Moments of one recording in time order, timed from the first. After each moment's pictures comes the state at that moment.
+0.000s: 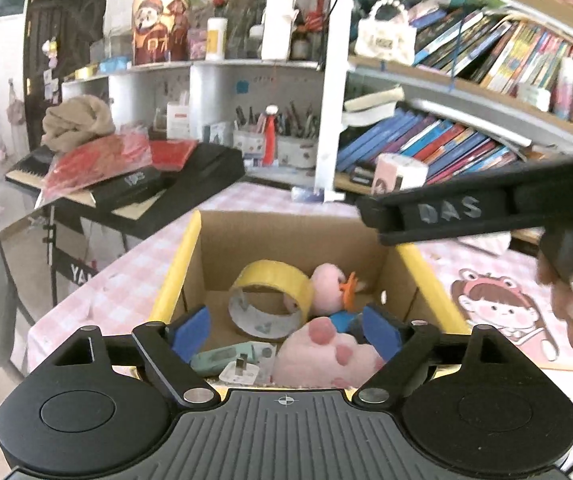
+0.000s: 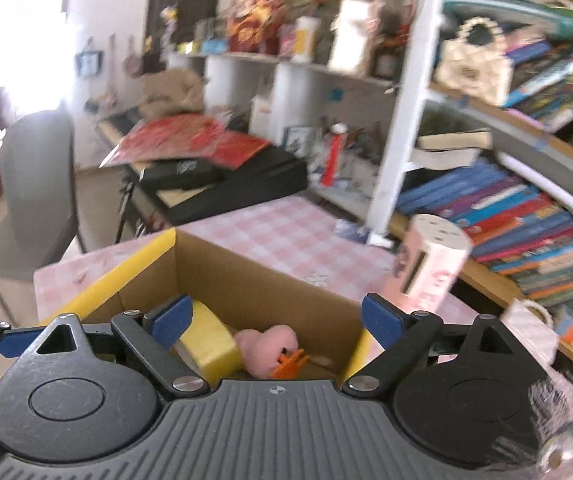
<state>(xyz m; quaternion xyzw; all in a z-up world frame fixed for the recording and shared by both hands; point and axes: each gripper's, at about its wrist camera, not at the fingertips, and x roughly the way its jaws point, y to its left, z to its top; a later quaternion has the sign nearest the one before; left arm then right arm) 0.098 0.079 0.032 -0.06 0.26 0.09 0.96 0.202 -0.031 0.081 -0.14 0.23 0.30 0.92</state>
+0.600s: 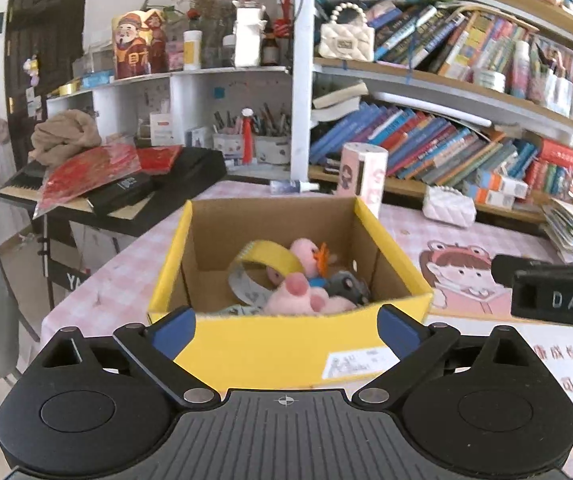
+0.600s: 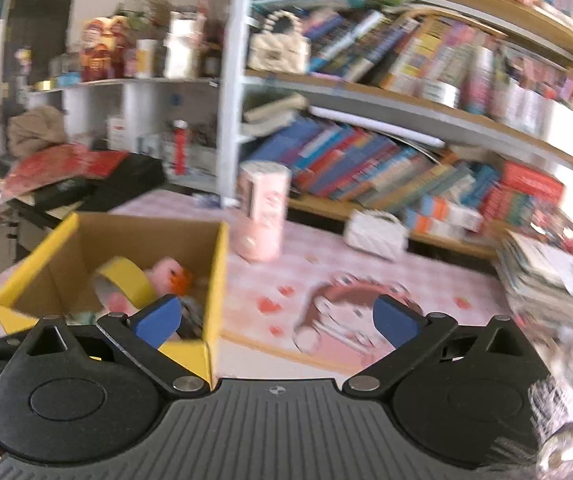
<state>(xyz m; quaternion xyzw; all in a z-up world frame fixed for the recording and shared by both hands) 0.039 0.057 0.035 -0.03 0.27 0.05 0.96 0.078 -0.121 0.059 -0.06 0.24 0.07 0.97</state>
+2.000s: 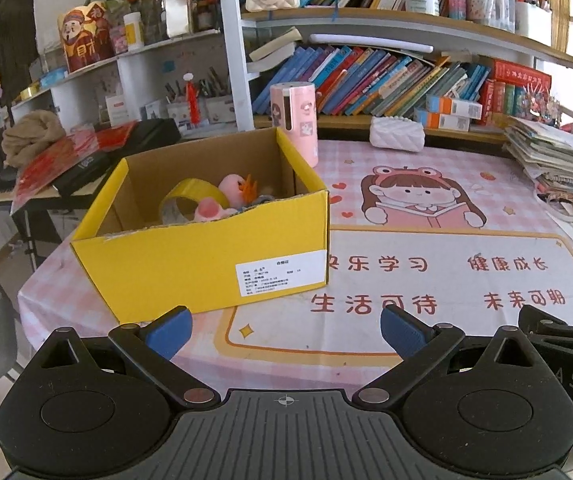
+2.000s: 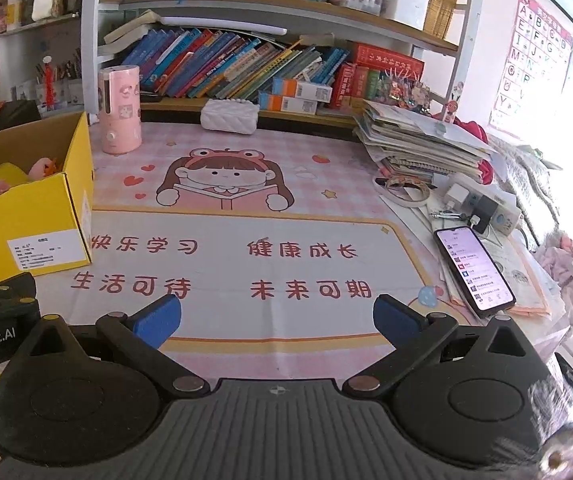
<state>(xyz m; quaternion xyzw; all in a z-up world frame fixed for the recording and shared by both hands) 0.008 -0.031 0.001 0.04 0.33 0.03 0.94 -0.007 -0.185 -0.001 -0.02 0.33 -0.12 0.94</state>
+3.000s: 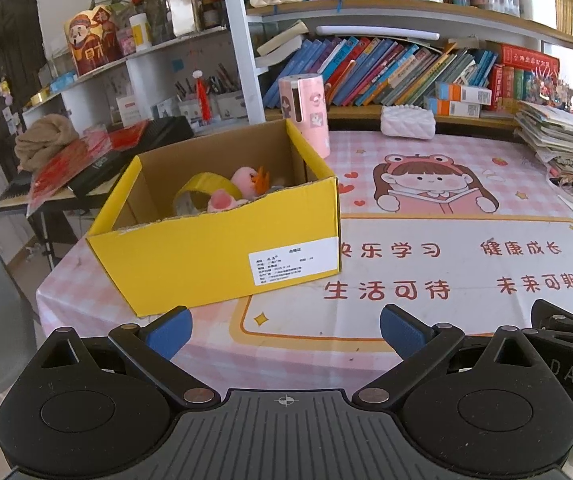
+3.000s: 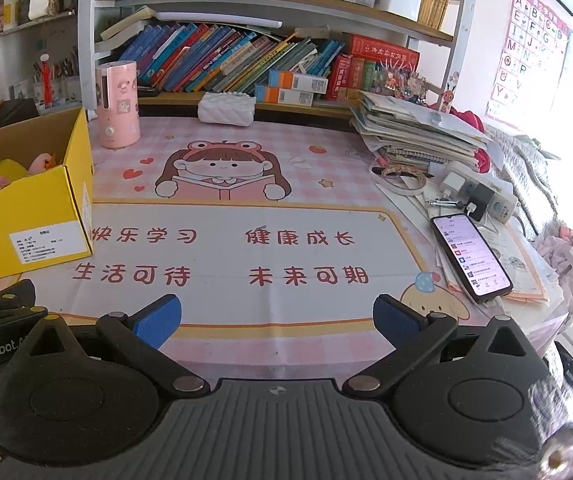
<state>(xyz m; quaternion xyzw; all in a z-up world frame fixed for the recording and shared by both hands) 0.000 -0.033 0.000 0.06 0.34 0.05 0.94 -0.016 -0.184 -0.001 -0.02 0.34 -0.12 0.93</state>
